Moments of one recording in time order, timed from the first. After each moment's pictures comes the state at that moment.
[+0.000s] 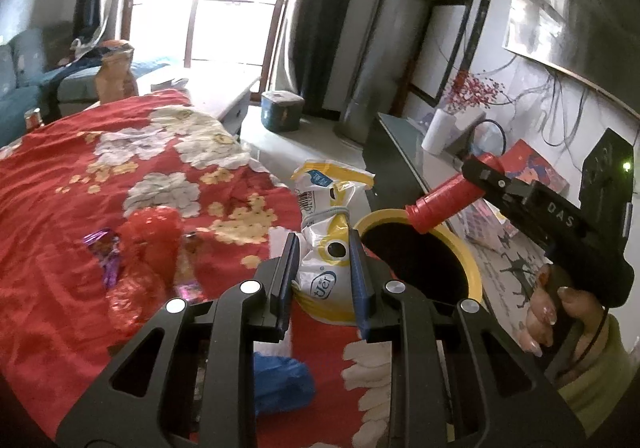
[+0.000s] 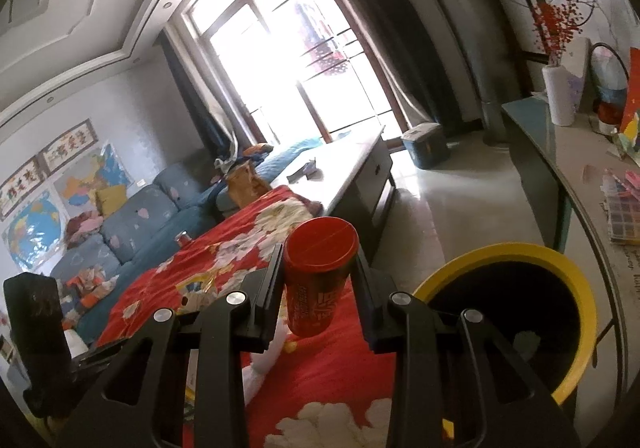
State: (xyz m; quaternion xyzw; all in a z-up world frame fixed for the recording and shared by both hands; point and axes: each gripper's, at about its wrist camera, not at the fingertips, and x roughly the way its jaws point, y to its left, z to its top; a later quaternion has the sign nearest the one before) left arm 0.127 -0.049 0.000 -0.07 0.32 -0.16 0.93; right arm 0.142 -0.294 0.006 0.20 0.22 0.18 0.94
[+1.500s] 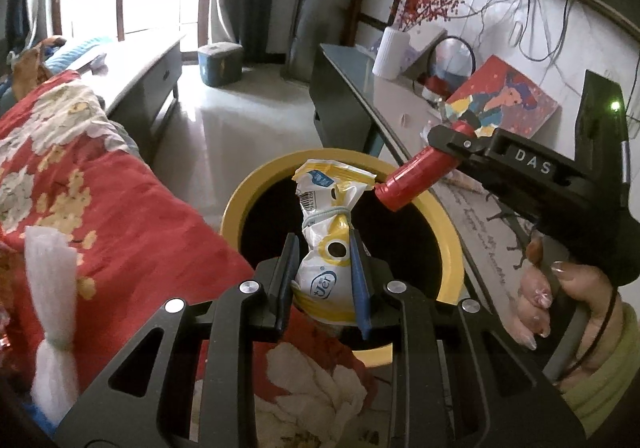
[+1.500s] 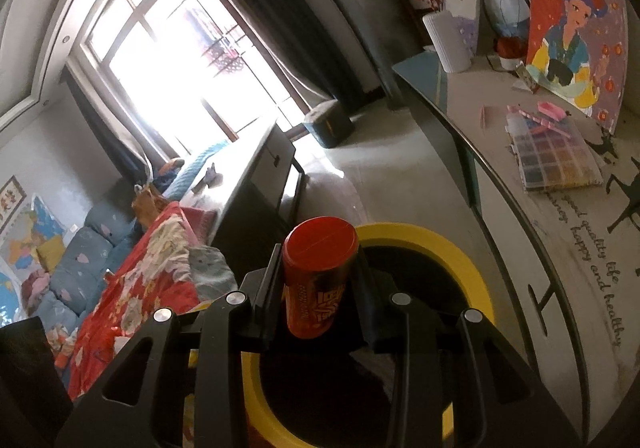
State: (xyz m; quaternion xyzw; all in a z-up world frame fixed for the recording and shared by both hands) left arm 0.195 -0.209 -0.079 0.01 0.40 -0.23 0.89; right arm 0.180 -0.419 -0.080 0.27 0.29 0.04 0.92
